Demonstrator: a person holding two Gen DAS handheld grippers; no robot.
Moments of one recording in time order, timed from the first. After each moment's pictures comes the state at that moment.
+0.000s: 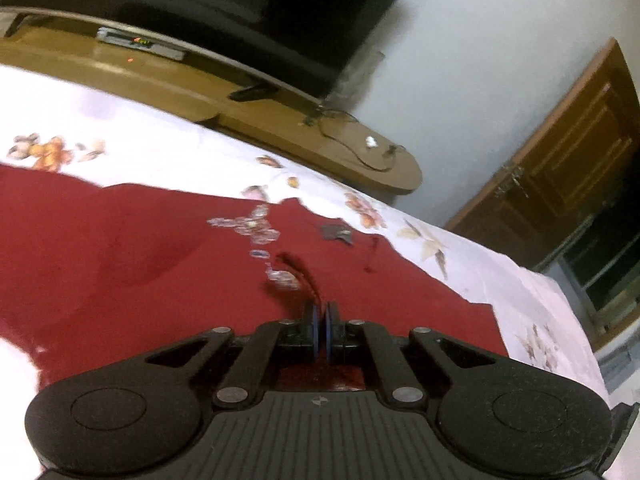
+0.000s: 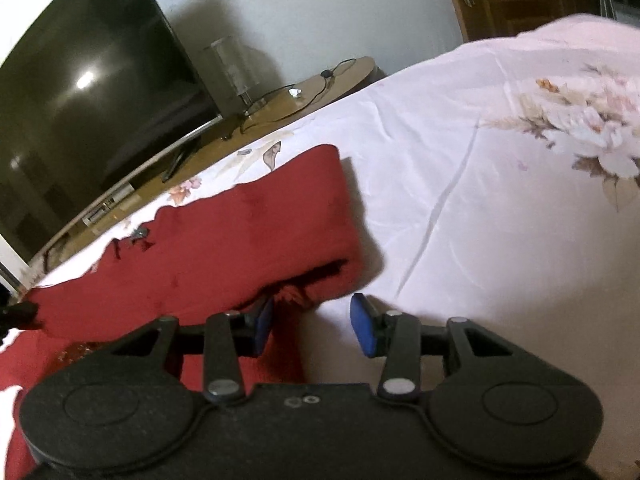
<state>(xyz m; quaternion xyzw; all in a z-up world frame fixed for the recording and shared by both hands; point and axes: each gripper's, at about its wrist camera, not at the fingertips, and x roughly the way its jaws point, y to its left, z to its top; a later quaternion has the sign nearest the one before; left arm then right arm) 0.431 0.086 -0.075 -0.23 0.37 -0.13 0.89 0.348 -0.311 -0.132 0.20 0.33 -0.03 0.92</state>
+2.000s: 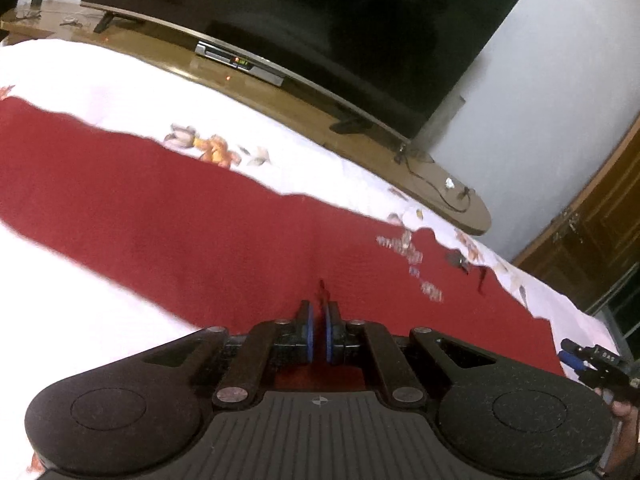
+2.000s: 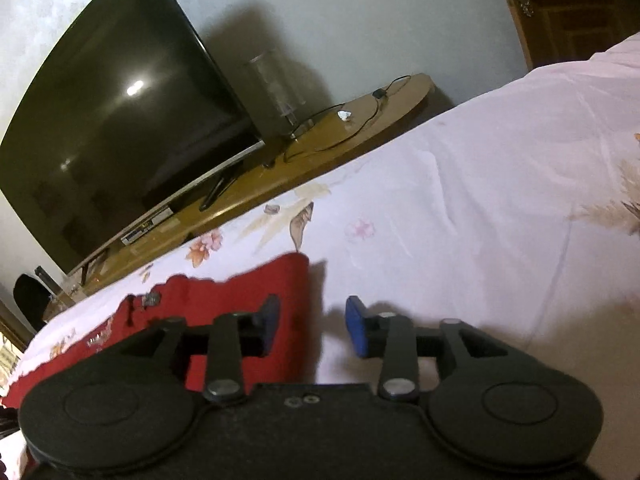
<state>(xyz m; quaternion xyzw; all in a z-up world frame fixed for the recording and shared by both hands) 0.401 0.176 -0.121 -0.24 0.34 -0.04 0.91 0.439 -0.358 -0.120 0.22 0.29 0.07 0.93</state>
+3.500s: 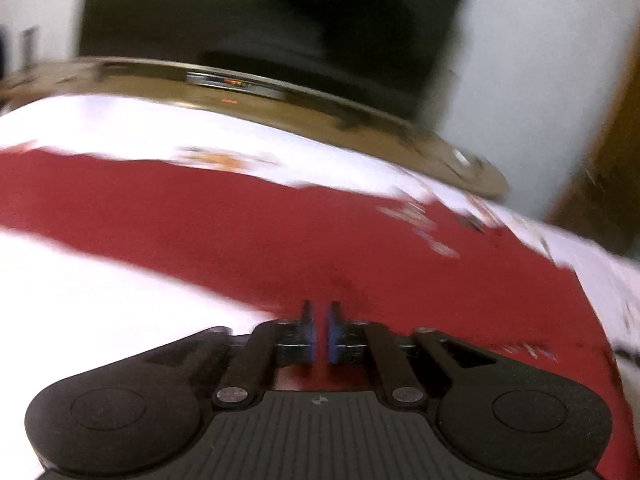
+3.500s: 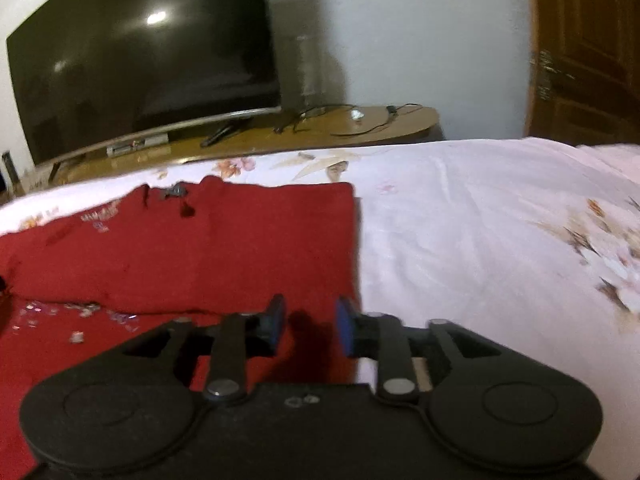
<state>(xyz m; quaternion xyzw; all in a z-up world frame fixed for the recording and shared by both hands) 0.346 0.183 -0.110 -0.16 0.33 0.01 0.93 0.341 -0.270 -0.115 0.04 0.30 0.02 0.95</state>
